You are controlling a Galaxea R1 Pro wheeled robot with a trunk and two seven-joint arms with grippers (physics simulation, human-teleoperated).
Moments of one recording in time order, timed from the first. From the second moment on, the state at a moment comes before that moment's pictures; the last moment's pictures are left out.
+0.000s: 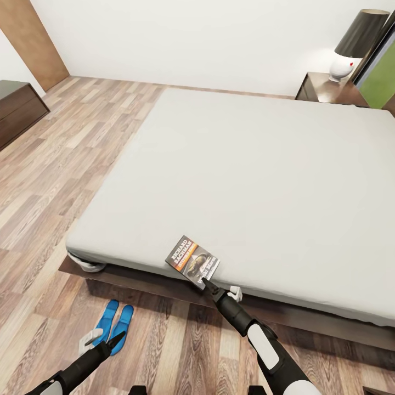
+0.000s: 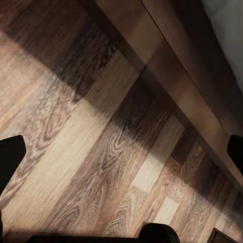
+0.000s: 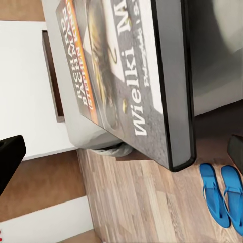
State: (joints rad) left arm -0.55 0.26 0.18 -0.02 0.50 -0.08 -0.86; right arm -0.48 0.12 0.06 -0.69 -0.87 0.26 0.66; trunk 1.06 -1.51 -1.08
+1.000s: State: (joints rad) left arm -0.55 0.25 0.18 -0.02 0.50 -0.08 -0.86; right arm -0.48 0.12 0.06 -0.69 -0.87 0.26 0.66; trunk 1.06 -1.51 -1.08
